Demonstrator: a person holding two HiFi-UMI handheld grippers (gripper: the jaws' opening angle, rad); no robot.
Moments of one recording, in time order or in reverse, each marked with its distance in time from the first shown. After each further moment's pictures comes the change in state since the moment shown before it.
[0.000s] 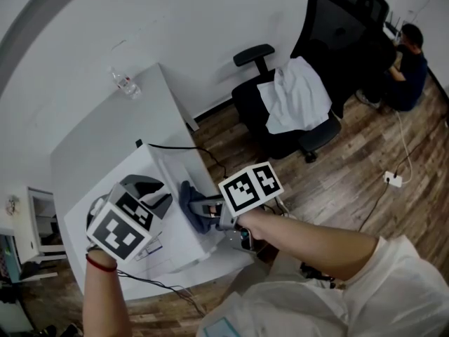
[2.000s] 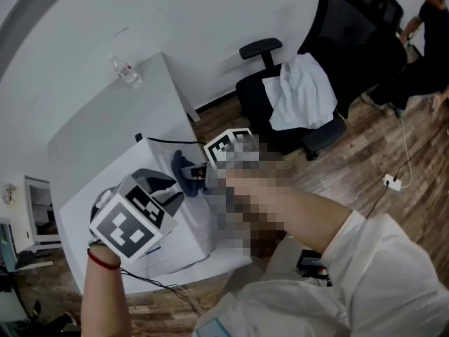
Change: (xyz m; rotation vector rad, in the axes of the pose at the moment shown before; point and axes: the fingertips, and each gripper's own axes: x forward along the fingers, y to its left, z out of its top) left arm 0.013 -0.012 0.015 -0.003 0.005 -0.096; right arm 0.054 -0.052 0.072 -0.031 0.050 0.012
